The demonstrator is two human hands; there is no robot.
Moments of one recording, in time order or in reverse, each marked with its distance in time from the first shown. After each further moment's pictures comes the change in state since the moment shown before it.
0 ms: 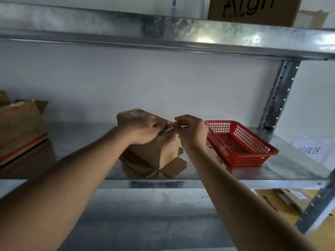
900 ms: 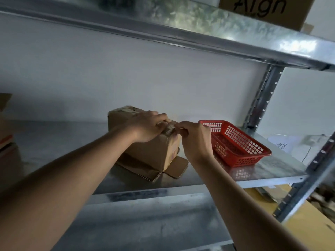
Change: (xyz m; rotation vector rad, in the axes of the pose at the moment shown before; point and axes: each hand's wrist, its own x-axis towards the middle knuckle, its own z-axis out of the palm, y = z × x) left_hand 0.038 -0.029 -0.002 0.002 -0.003 0.340; right_hand -0.010 -0.008 0.013 -0.438 -0.013 -0.350
